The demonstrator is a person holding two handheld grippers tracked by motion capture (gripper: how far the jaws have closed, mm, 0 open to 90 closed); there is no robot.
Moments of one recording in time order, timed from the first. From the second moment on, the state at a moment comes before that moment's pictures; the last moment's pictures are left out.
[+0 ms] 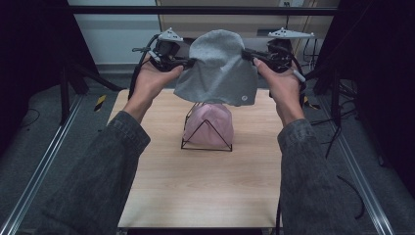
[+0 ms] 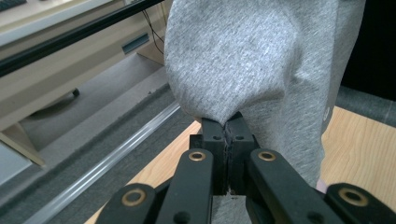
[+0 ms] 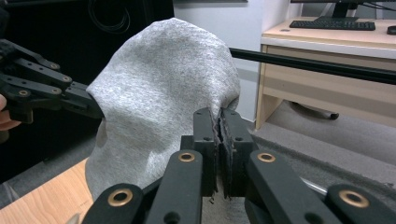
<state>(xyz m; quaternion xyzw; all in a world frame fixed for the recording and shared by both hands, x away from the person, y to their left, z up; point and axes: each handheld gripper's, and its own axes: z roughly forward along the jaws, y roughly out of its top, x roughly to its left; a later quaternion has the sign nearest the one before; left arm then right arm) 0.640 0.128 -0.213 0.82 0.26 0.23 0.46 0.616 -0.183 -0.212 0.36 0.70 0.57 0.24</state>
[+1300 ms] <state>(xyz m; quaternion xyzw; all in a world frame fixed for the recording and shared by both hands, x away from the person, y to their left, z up) 0.655 0.135 -0.244 0.81 0.27 0.22 0.46 0.641 -0.170 -0.246 0.37 0.71 0.55 0.23</state>
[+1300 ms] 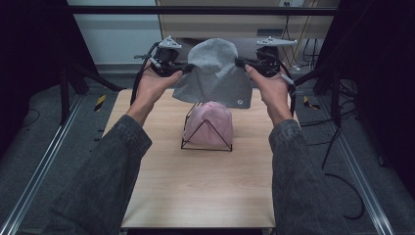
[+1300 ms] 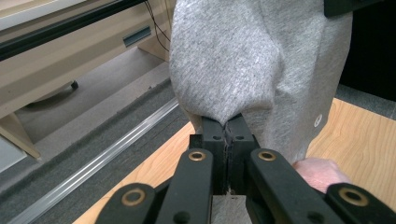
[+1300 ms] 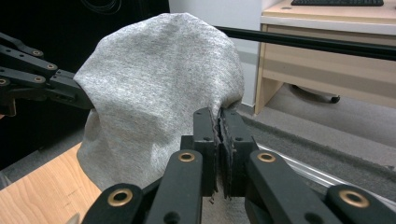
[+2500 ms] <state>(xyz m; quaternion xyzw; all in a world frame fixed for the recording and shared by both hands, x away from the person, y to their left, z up) 0.659 0.161 -0.296 0.82 0.30 0.22 0.44 0.641 -0.153 -0.308 0.38 0.74 0.52 0.20</state>
